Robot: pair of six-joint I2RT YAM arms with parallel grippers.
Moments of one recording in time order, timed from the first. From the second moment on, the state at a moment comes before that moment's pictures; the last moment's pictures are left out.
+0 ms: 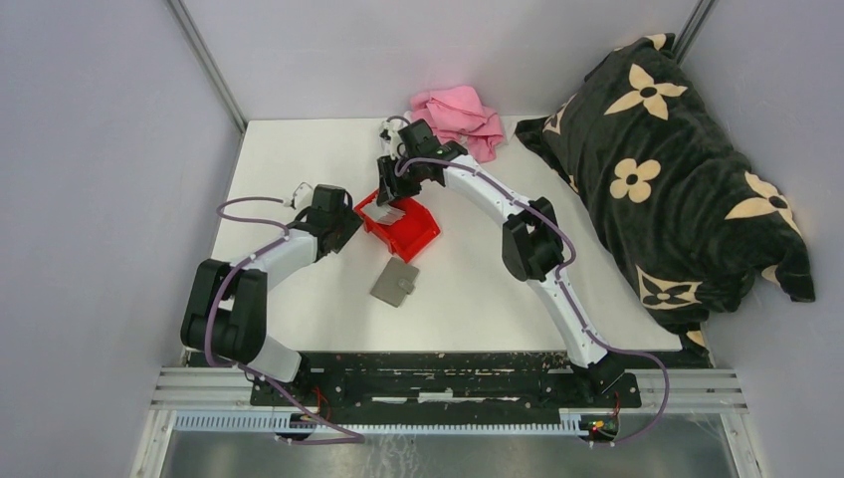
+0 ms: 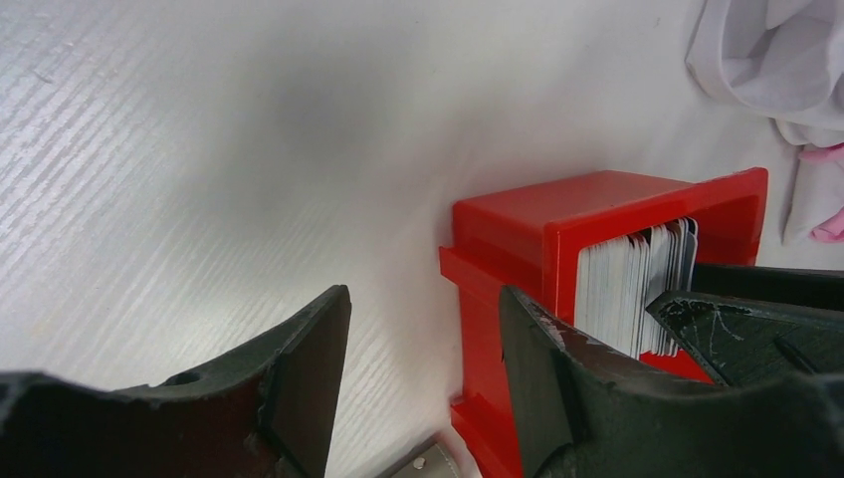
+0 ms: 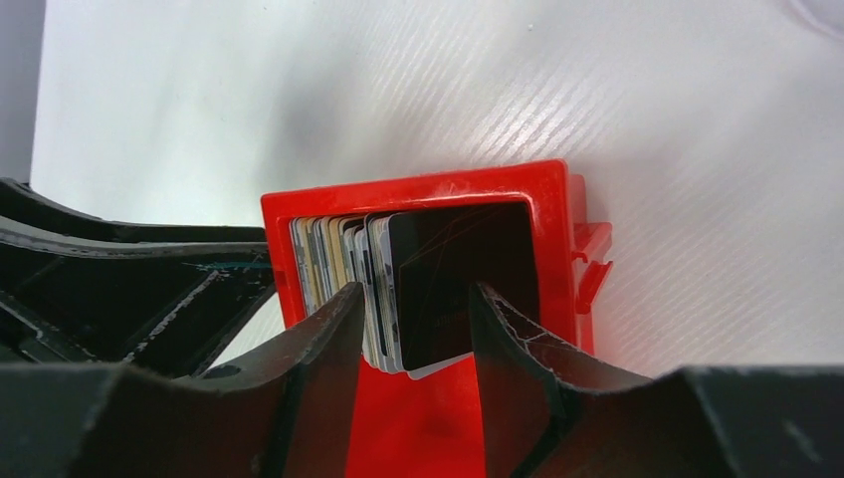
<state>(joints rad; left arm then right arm) -0.26 1.51 0.81 -0.14 -0.26 -1.04 0.66 2.54 2.39 -0.68 -0.39 0.32</state>
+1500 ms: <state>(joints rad) -0.25 1.54 0.79 -0.09 -0.20 -1.06 0.67 2.50 2.39 -0.70 -0.41 0.37</state>
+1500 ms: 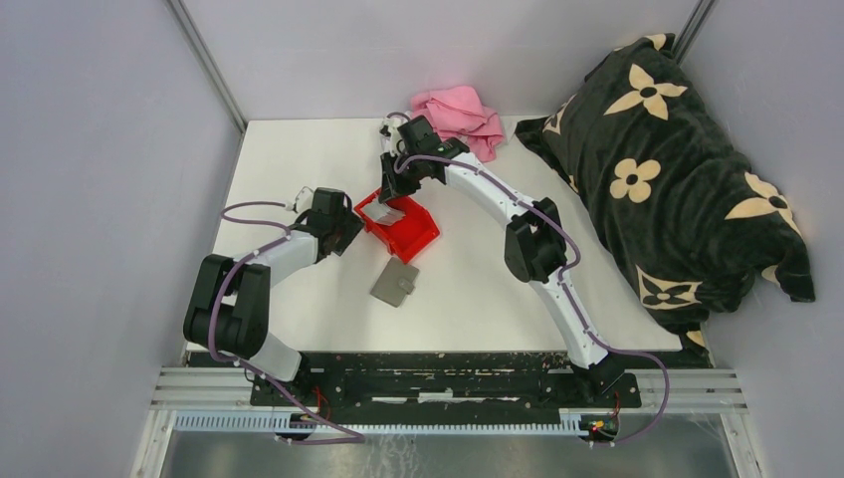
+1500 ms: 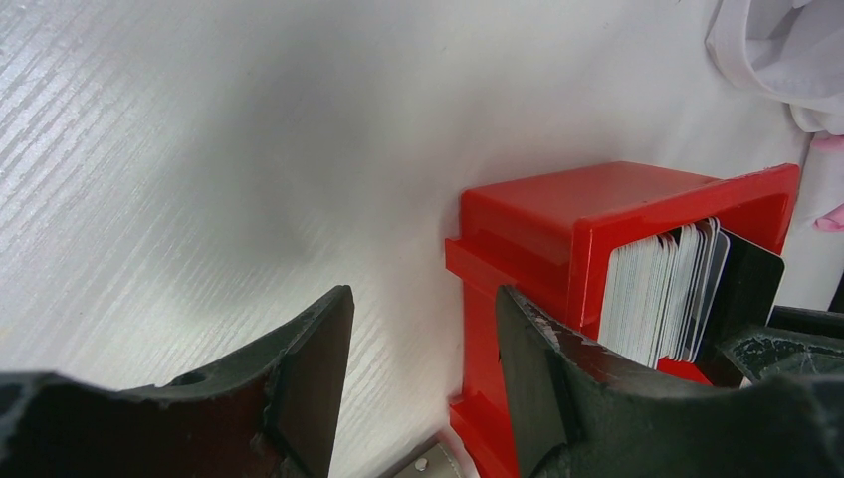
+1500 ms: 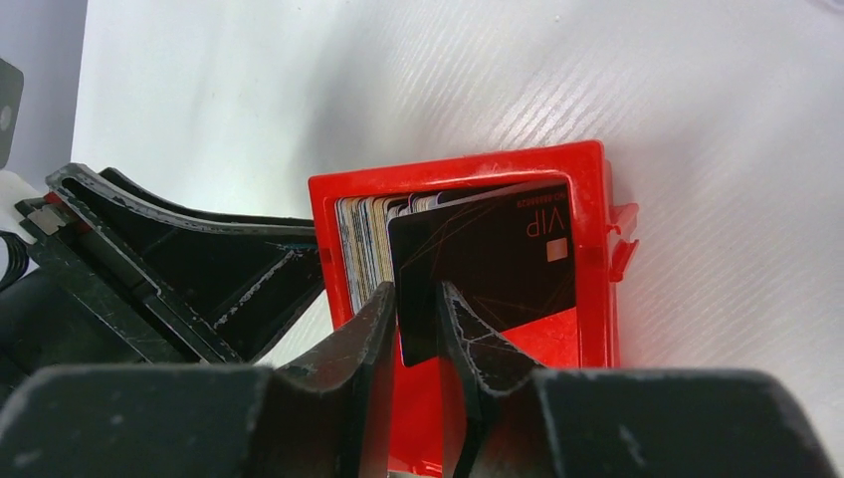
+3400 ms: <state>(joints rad) -0.25 1.13 0.53 0.41 0.78 -0.76 0.65 1.47 1.30 -0.56 -0.47 0.51</state>
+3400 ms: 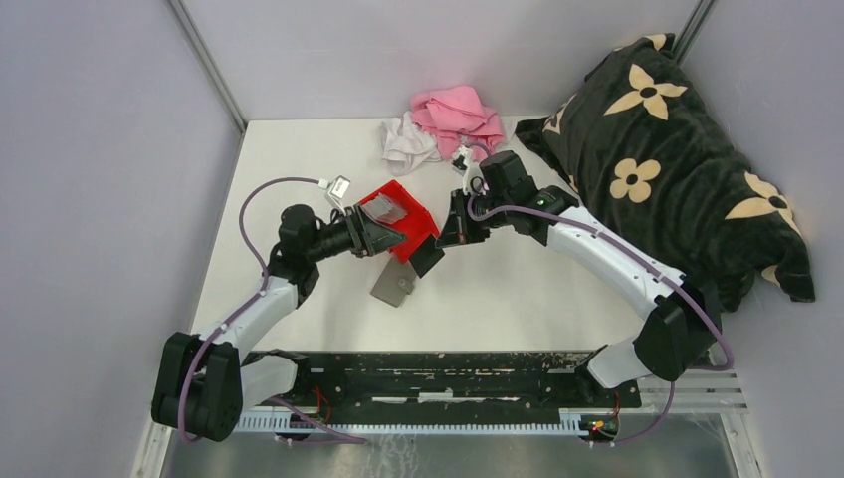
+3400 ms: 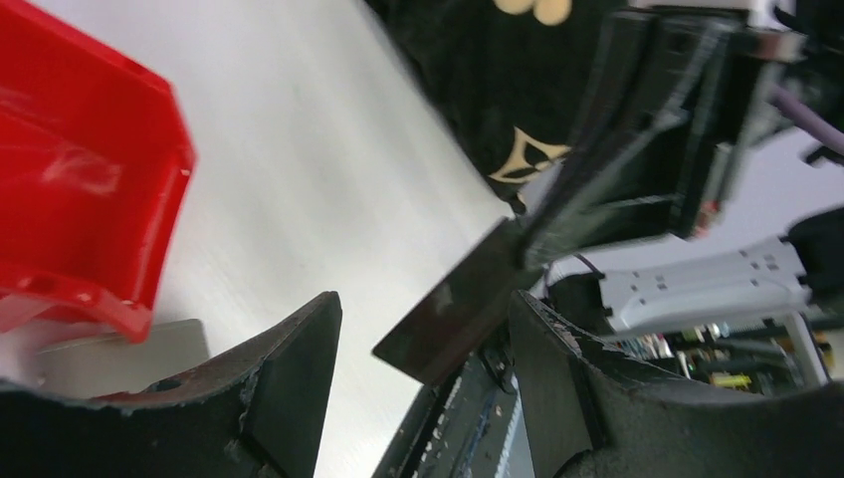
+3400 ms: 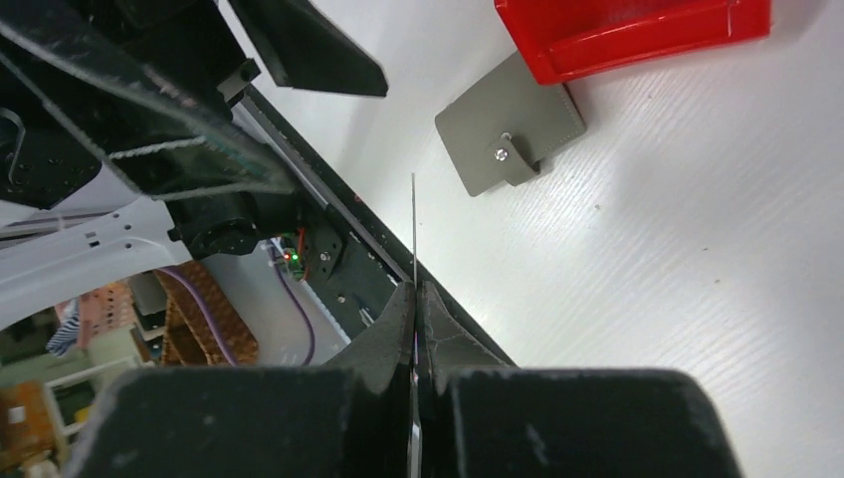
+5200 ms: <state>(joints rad) -0.26 1.14 0.49 0.41 0.99 -0.85 0.54 1.64 1.12 -0.07 -0.92 0.86</state>
